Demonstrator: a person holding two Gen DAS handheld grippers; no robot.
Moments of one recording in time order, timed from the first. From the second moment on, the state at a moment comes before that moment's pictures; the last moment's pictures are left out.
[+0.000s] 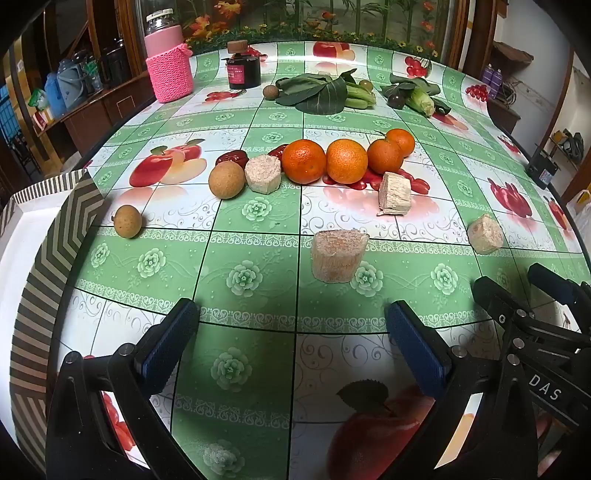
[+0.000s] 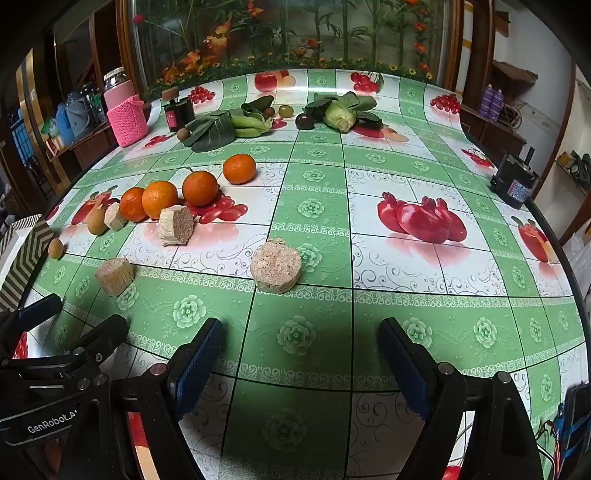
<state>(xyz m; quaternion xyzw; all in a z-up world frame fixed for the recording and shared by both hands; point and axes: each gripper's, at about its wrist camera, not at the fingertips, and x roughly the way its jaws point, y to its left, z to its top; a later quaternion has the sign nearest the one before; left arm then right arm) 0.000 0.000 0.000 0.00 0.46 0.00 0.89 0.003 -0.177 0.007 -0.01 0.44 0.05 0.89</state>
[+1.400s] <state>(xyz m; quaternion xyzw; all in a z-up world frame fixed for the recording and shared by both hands) -0.073 0.119 0.023 -0.08 0.44 0.02 0.89 -0.046 -0.140 0.070 0.04 0.35 0.17 0.92</state>
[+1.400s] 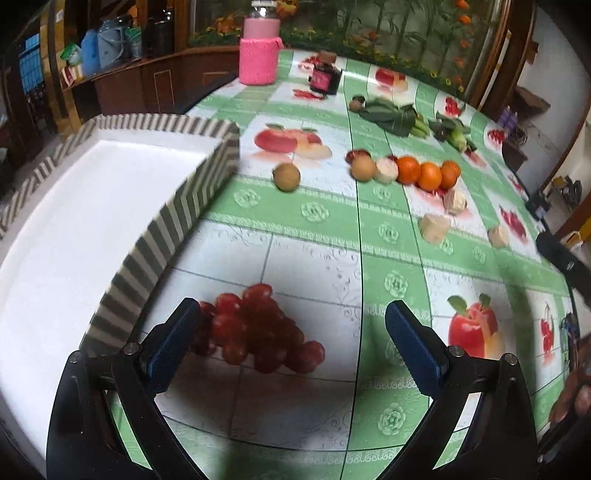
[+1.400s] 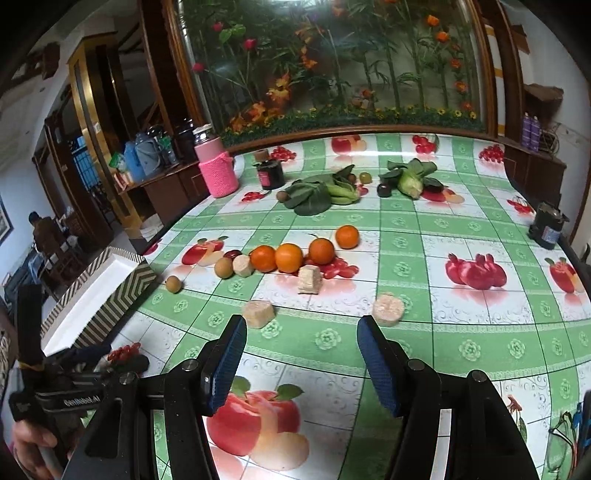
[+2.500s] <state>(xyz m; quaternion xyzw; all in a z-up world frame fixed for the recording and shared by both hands) -0.024 0.110 0.030 -0.07 0.44 0.01 0.89 -0.010 -0.098 0.032 0.00 0.41 0.25 0.88</state>
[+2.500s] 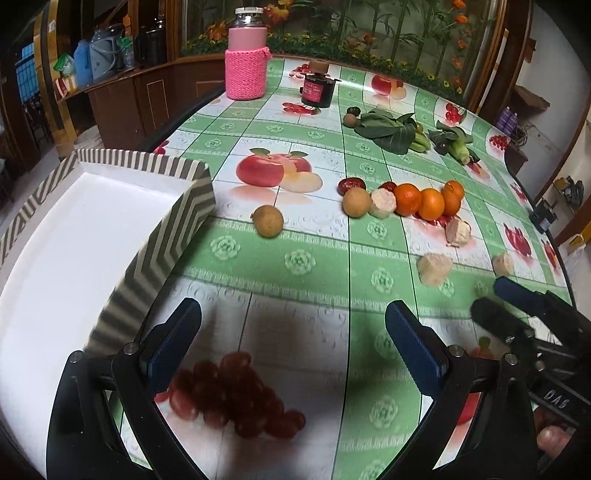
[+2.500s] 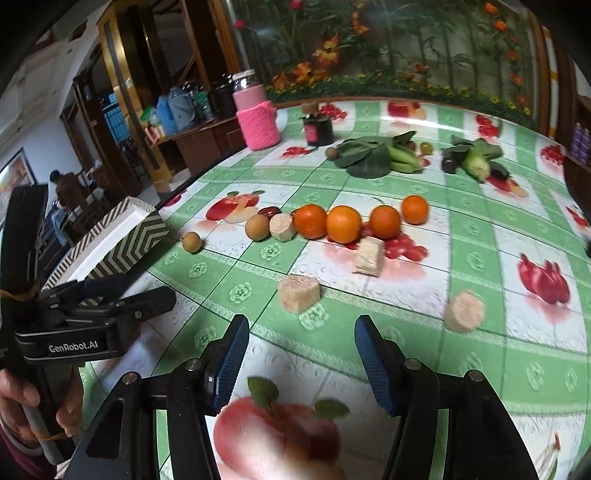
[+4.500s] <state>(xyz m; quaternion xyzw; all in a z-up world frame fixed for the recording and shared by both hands) 0.034 0.082 0.016 -0.01 0.46 0.00 0.89 0.037 -0.102 0.009 0.01 0.43 0.27 0.86</state>
